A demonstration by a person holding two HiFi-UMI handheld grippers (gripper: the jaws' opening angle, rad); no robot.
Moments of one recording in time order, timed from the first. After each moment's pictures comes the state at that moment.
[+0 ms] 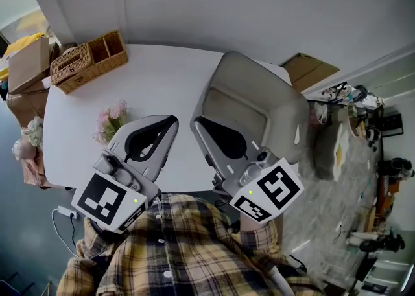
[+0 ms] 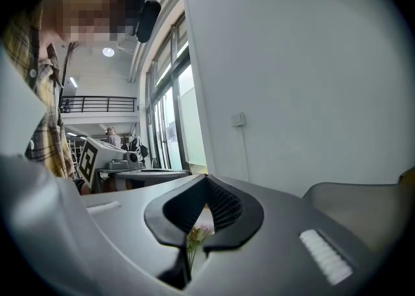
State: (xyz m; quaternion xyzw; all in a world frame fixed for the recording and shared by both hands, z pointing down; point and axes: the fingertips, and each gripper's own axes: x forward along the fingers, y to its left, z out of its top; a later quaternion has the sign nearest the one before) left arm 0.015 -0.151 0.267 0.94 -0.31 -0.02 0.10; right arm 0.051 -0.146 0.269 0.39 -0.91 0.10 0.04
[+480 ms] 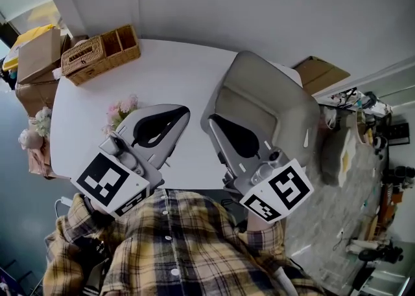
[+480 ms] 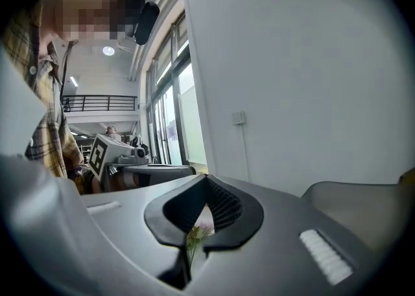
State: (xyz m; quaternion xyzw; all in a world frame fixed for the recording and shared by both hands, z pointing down) left arm 0.018 -0.161 0.265 0.95 -0.28 -0.02 0.10; right arm 0.057 -0.147 0.270 0.39 -0.91 0.10 0.05
